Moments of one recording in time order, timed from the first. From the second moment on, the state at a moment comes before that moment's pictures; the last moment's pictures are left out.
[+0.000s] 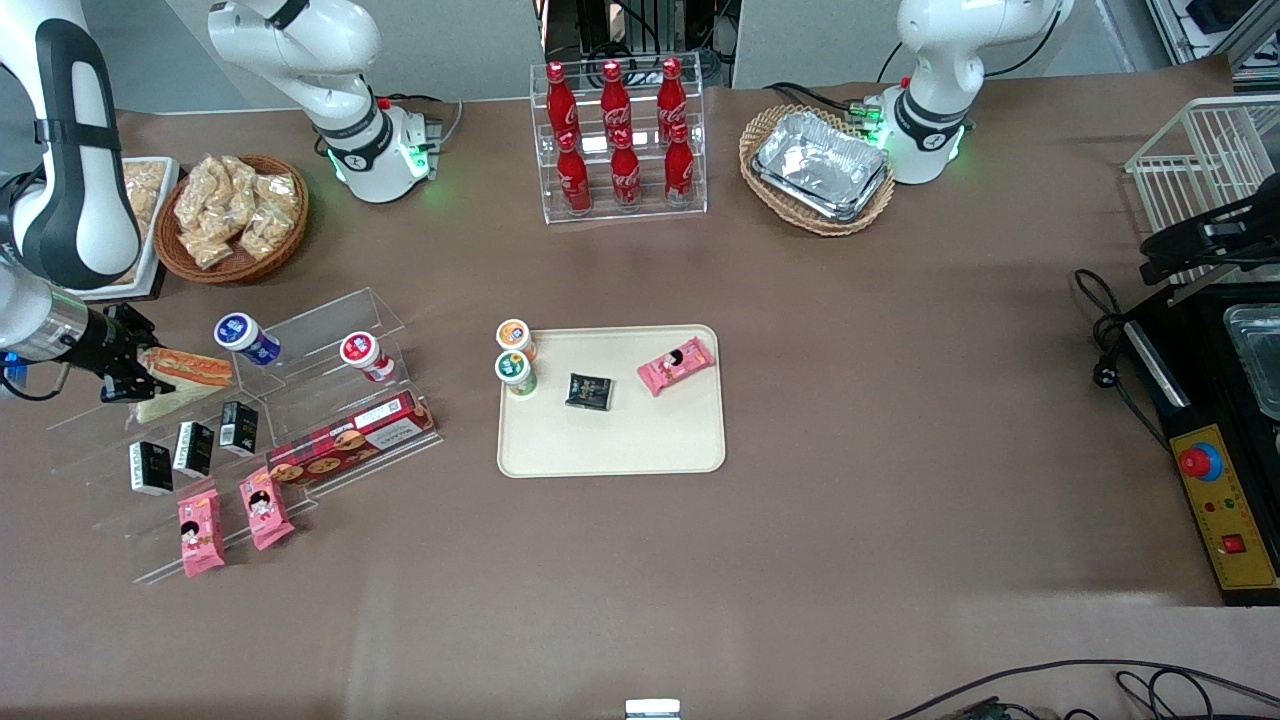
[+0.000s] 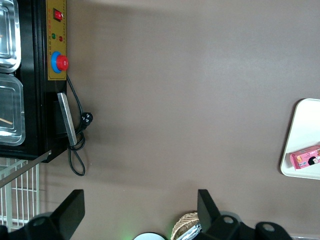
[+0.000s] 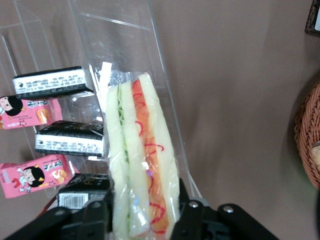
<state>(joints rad) -0.12 0.05 -0.22 -2.14 0.00 2.15 1.04</state>
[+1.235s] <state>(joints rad) -0.11 0.00 -0.21 -1.79 0.08 1.78 1.03</state>
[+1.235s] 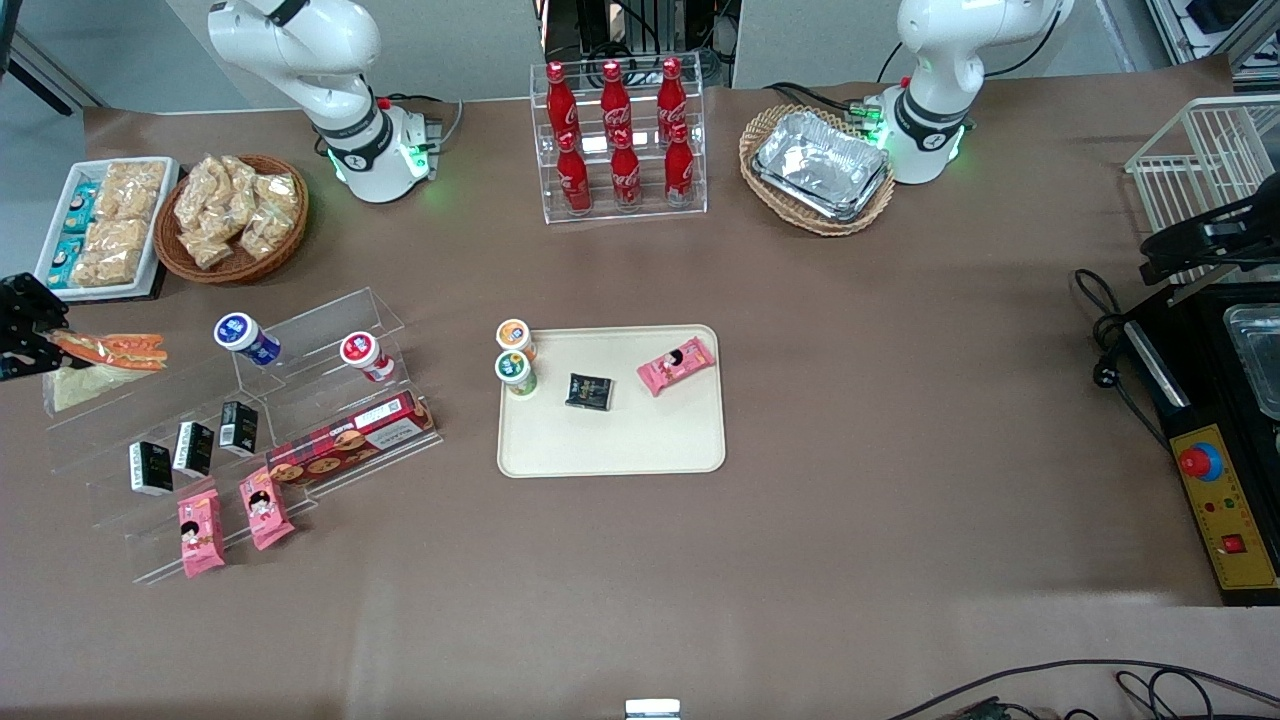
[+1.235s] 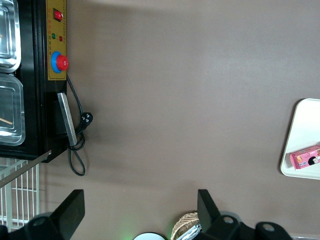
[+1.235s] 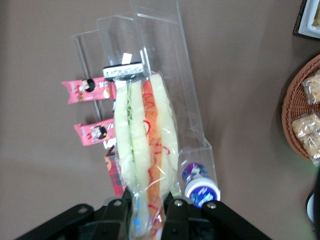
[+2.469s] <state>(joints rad) 0.21 0.07 -0.10 -1.70 0.08 1.76 1.53</state>
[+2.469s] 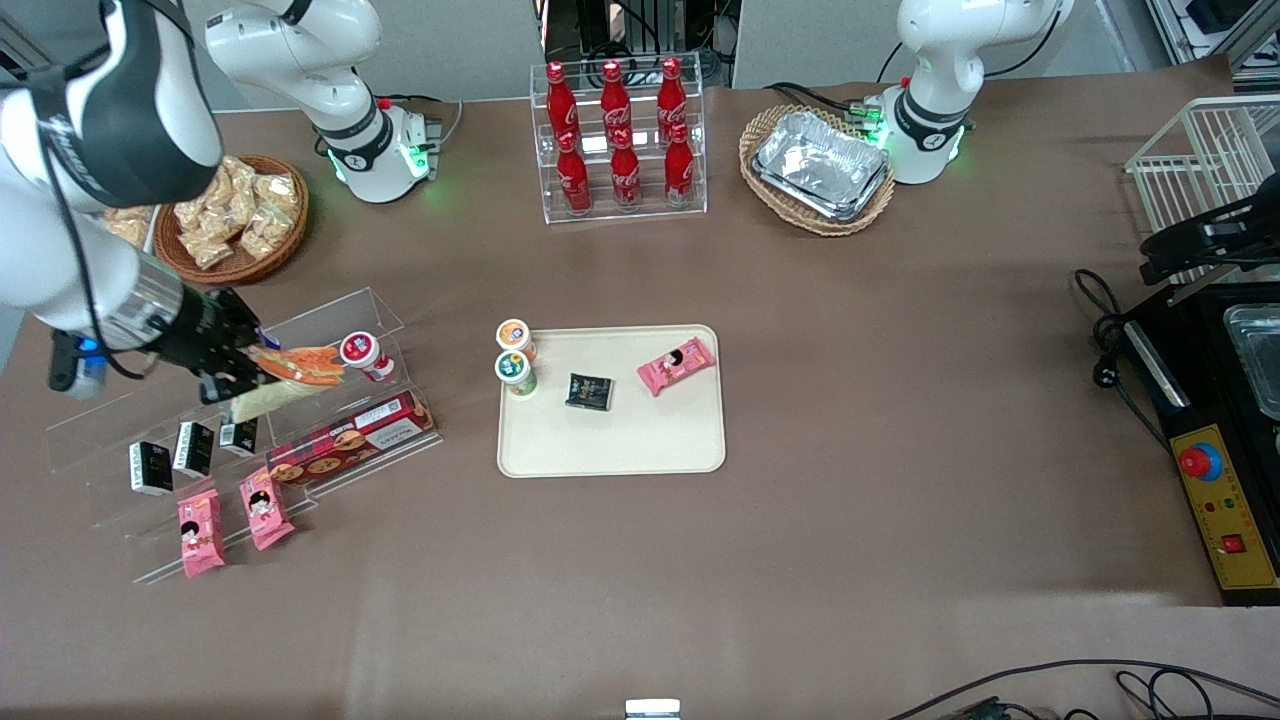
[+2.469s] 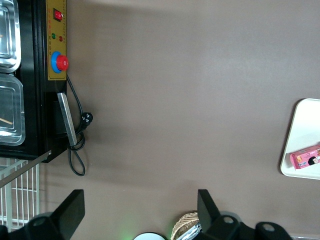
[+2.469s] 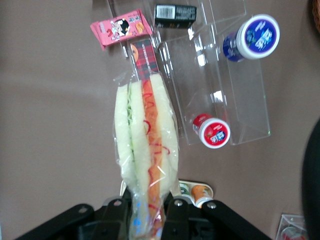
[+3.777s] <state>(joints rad) 0.60 0.42 -0.10 -1.54 0.01 2.05 2.11</state>
